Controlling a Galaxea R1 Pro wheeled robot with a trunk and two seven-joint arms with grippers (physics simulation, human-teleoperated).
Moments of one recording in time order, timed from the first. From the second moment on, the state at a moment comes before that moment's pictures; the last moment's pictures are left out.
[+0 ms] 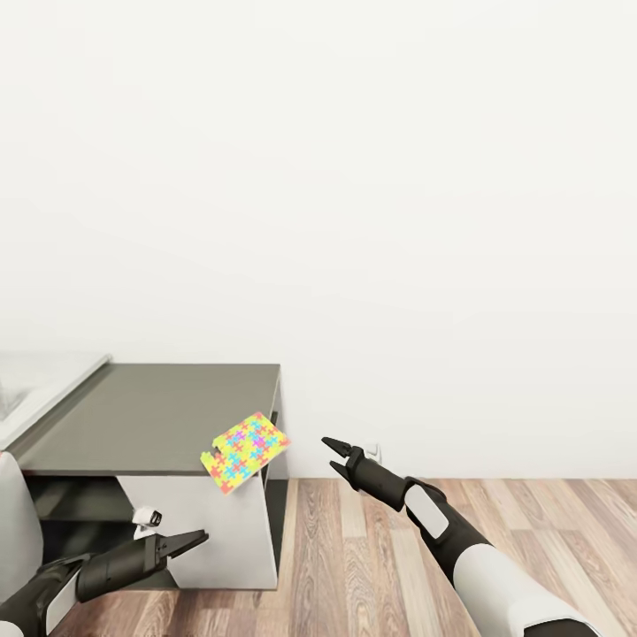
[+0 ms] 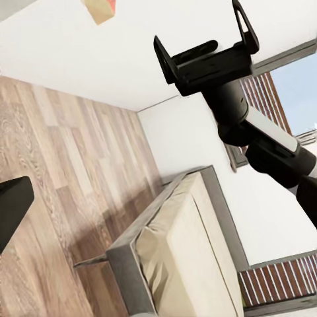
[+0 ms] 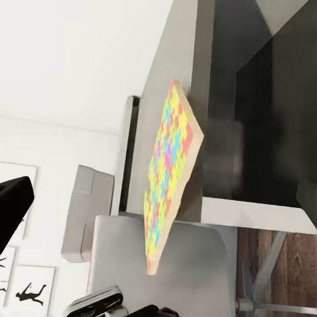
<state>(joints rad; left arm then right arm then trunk) -0.53 0.35 -0.05 -0.33 0.40 0.38 -1.55 -0.70 0.06 0.13 -0.43 -0.90 0.51 0.74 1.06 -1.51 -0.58</state>
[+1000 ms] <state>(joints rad) -0.53 0.35 -0.05 -0.33 0.40 0.38 -1.55 -0.70 0.06 0.13 -0.43 -0.90 0.51 0.74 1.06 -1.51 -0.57</state>
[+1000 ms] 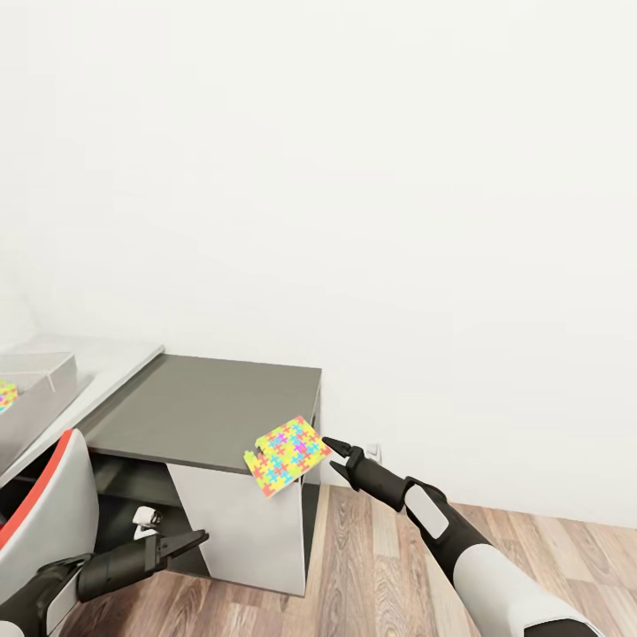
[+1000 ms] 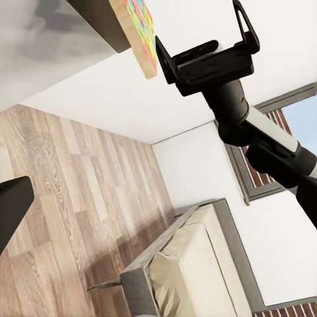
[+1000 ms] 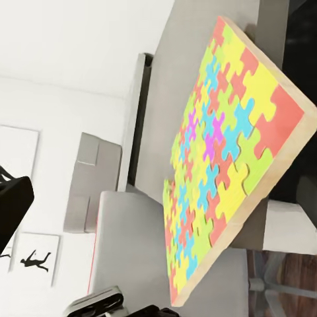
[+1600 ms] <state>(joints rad) -0.53 0.35 -0.05 -0.33 0.40 0.38 -1.55 -0.70 0.06 0.13 -0.43 -0.90 0.51 0.74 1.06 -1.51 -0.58</state>
